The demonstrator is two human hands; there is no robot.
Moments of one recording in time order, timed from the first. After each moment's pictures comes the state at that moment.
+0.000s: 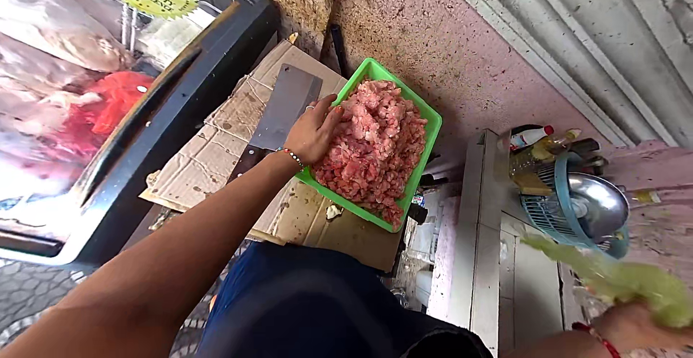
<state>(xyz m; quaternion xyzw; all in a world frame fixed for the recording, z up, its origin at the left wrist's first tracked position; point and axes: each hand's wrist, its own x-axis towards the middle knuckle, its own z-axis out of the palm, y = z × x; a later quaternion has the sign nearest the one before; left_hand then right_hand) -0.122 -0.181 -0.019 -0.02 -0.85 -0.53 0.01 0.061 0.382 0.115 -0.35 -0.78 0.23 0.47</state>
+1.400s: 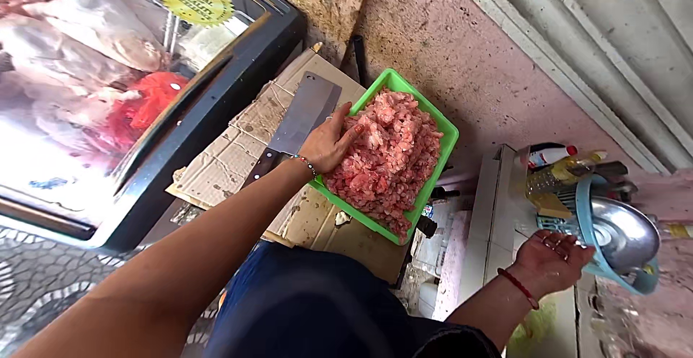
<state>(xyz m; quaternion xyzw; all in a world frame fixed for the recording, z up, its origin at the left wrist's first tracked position) -0.120 -0.182 -0.031 -0.03 -0.86 -0.51 0.00 -0.060 0.235 0.063 -0.21 -0.47 0.73 0.45</state>
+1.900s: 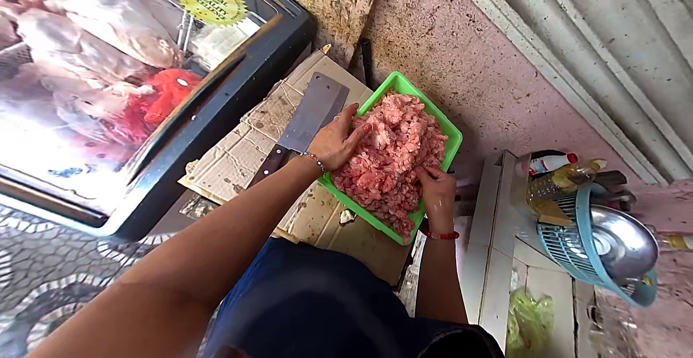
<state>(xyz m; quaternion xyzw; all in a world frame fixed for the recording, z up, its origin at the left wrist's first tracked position) -0.120 -0.185 -0.029 -0.01 -0.85 -0.52 0.00 -0.105 0.060 0.017 -0.11 -0.91 0.40 -0.01</state>
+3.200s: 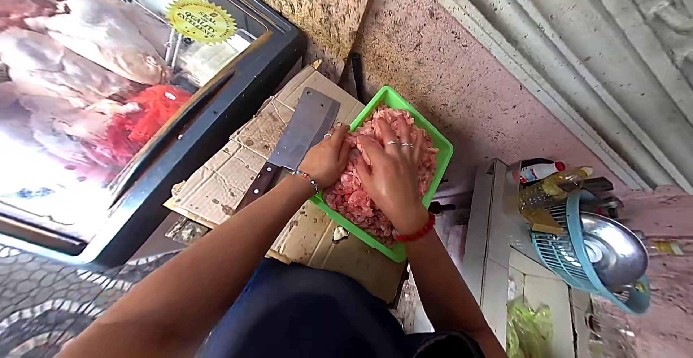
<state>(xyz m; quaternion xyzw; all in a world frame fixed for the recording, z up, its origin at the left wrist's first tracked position) -0.122 -0.181 -0.024 0.00 -0.89 -0.45 -0.03 -0.114 -0.025 0.058 0.31 -0.94 0.06 0.12</state>
